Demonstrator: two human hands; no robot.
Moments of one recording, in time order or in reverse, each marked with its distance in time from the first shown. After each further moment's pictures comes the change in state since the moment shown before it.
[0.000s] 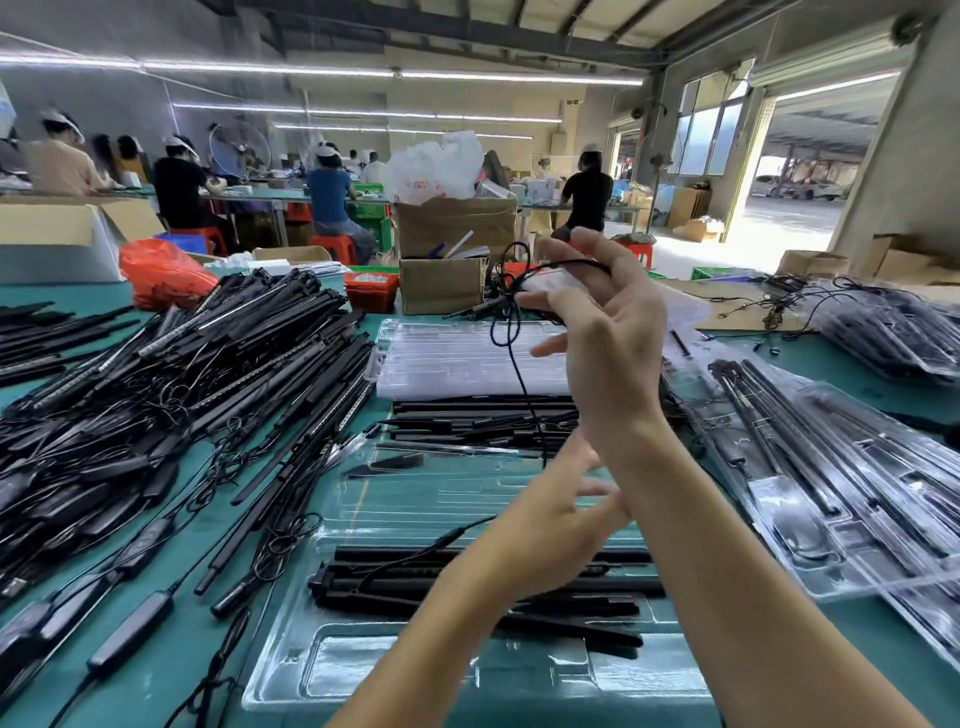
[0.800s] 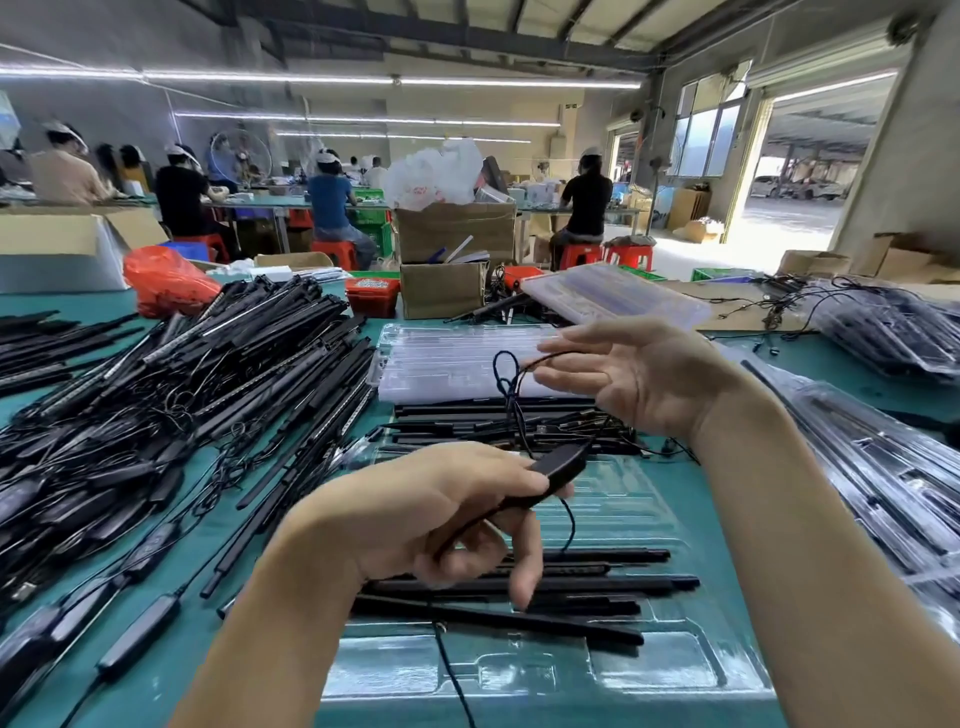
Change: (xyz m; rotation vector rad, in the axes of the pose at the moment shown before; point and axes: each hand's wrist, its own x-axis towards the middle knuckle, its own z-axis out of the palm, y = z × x) left_hand -0.045 0.056 -0.076 -0.281 -0.317 -0.384; right_hand 0.028 -0.005 -0.060 0.252 -0.400 0.926
